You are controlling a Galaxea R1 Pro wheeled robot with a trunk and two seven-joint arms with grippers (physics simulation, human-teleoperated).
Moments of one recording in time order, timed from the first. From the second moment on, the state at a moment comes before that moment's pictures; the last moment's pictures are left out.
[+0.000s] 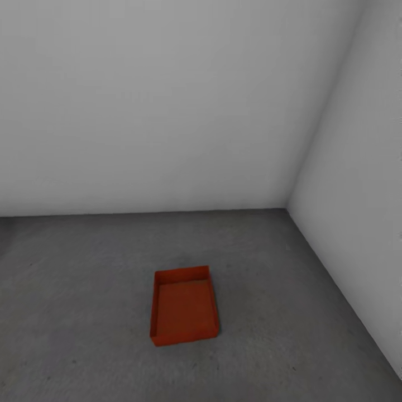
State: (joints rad) left arm -0.41 0.12 0.01 0.00 0.10 0.01 0.02; right arm -0.22 0.08 0.59 0.03 -0.65 -0.15 -0.12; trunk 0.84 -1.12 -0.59
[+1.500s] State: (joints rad) left arm -0.33 0.08 0.01 0.00 0.11 -0.06 0.02; right arm -0.22 0.08 0.60 0.03 -0.64 -0.14 -0.12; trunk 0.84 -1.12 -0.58
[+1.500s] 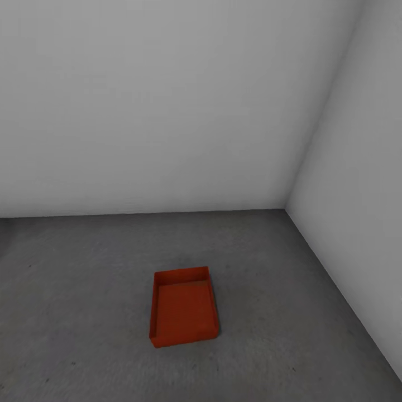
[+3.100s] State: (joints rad) left arm -0.33 0.05 0.00 0.00 0.11 -0.05 0.02; right arm -0.22 0.08 0.60 0.03 -0.65 -0.14 -0.13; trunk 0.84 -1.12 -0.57
